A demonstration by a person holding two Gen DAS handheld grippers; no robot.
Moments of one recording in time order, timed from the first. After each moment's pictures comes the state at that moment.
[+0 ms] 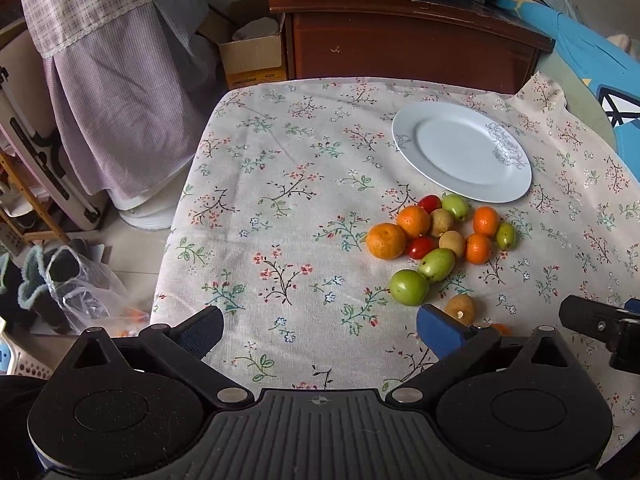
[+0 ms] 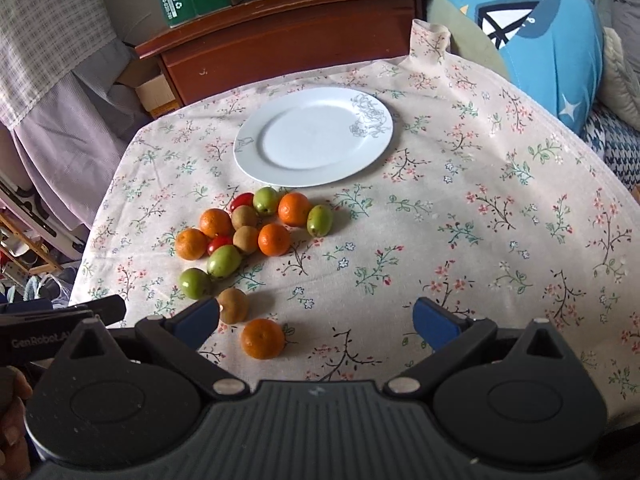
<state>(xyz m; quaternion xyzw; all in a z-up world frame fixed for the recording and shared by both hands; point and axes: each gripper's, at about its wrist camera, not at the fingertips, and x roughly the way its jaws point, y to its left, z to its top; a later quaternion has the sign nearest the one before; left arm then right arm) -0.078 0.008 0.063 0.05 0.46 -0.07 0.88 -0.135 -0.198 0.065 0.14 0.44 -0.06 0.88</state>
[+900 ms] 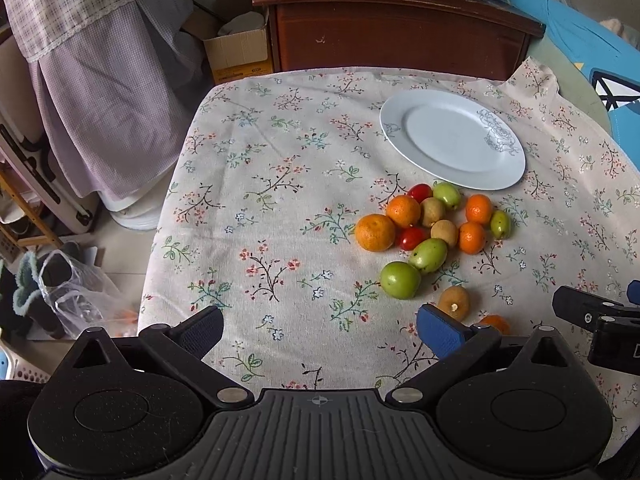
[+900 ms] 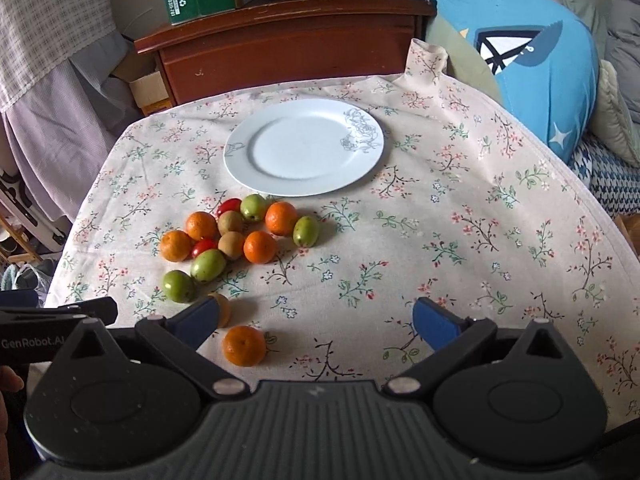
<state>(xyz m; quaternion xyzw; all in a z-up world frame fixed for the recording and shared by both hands) -0.075 -0.002 0.050 0.06 0.47 -0.08 0.88 -0.130 -0.198 0.051 0.09 0.45 -0.09 0.89</state>
